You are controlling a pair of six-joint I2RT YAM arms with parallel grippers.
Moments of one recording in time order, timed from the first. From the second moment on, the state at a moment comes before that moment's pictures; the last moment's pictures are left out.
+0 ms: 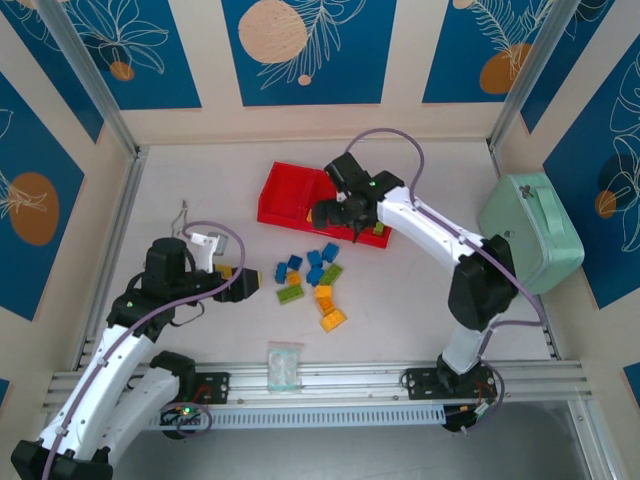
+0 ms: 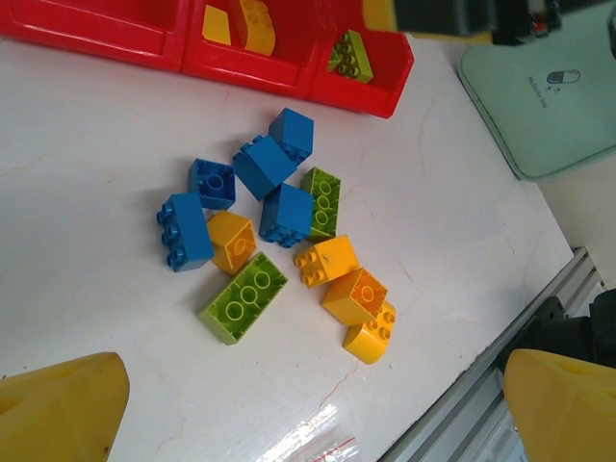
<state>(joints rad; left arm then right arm) -0.31 0.68 0.67 -0.65 0.54 -0.33 0.64 1.73 1.52 -0.90 0.03 0.50</state>
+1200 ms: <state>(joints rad) -0.31 0.68 0.67 -0.65 0.53 -0.33 0.99 1.90 1.37 -1.06 0.00 0.49</state>
